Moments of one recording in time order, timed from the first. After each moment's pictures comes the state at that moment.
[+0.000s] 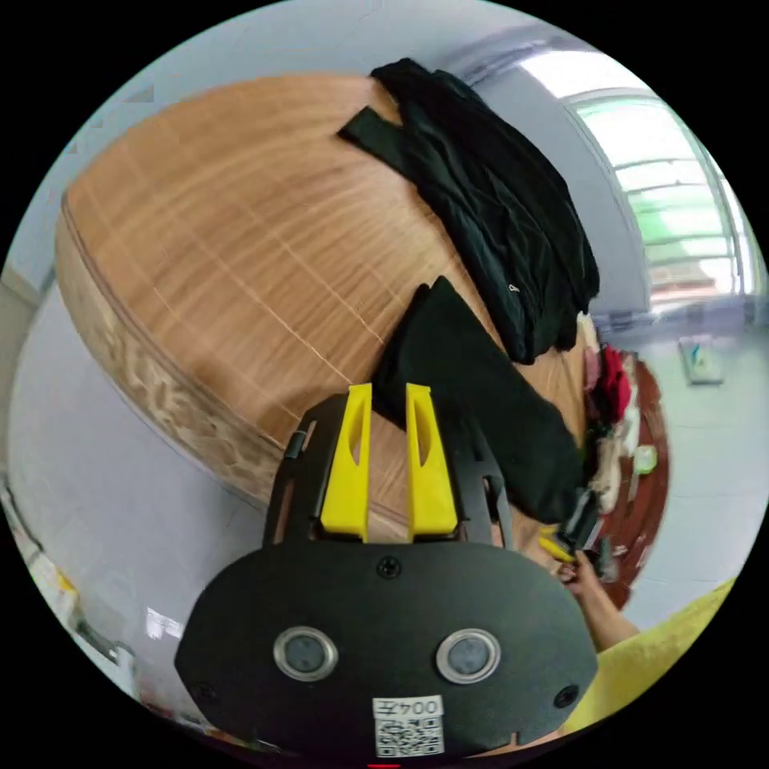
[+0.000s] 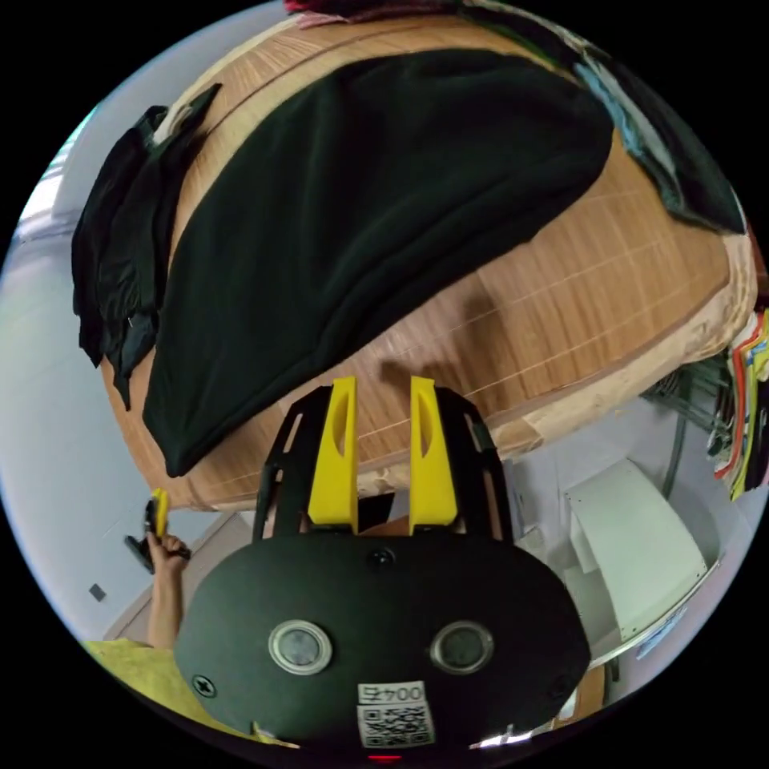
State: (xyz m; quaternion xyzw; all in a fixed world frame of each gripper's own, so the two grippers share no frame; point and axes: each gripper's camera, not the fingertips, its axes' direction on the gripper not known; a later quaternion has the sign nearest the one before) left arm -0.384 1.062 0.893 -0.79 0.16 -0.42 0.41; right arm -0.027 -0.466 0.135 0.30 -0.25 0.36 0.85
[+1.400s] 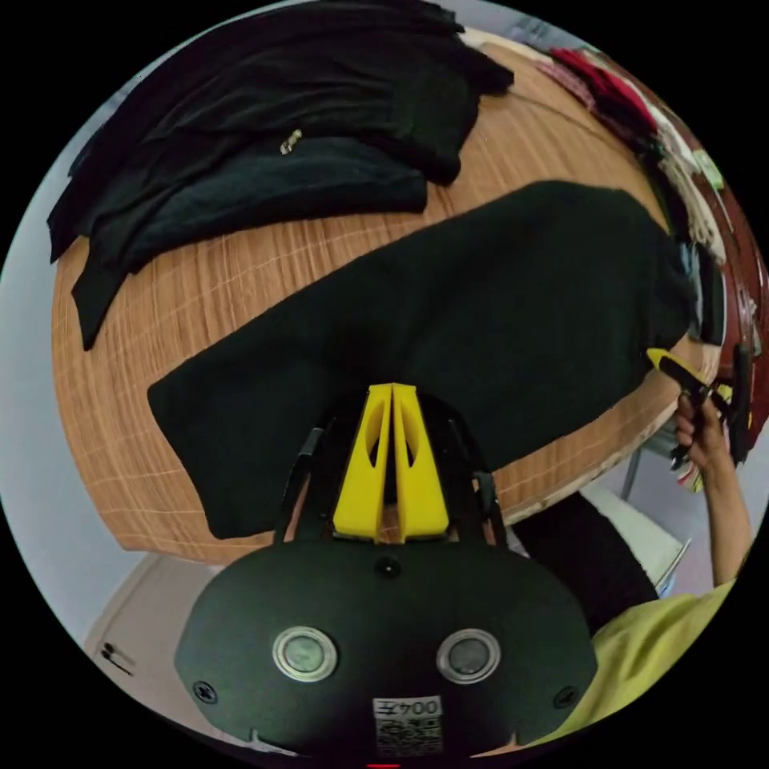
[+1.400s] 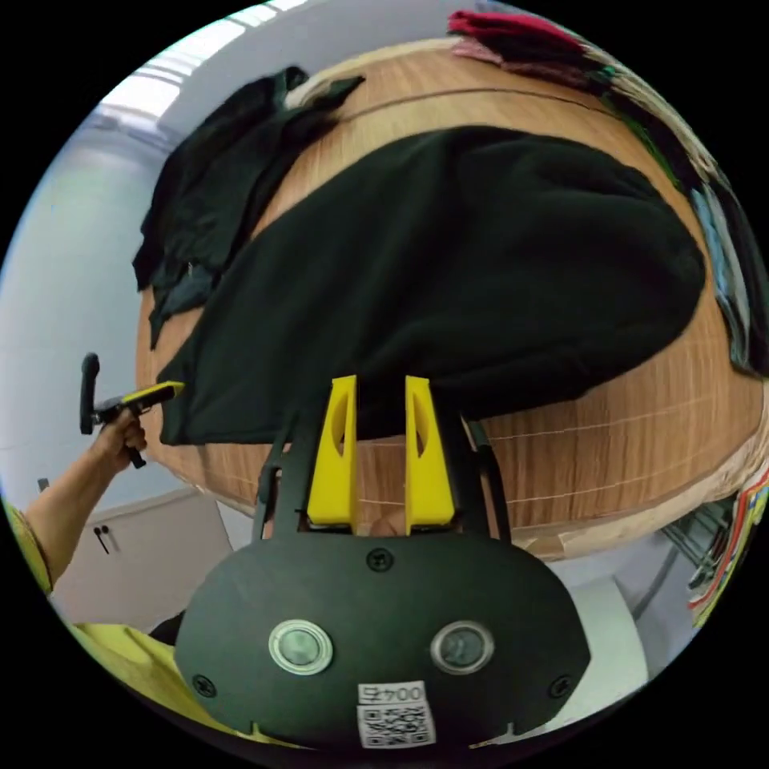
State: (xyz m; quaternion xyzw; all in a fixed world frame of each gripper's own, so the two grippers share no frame) left arm -0.070 0.850 1.116 -0.81 0.44 -0.05 0.39; right arm -0.077 -0.447 0.056 0.42 -0.21 0.22 0.85
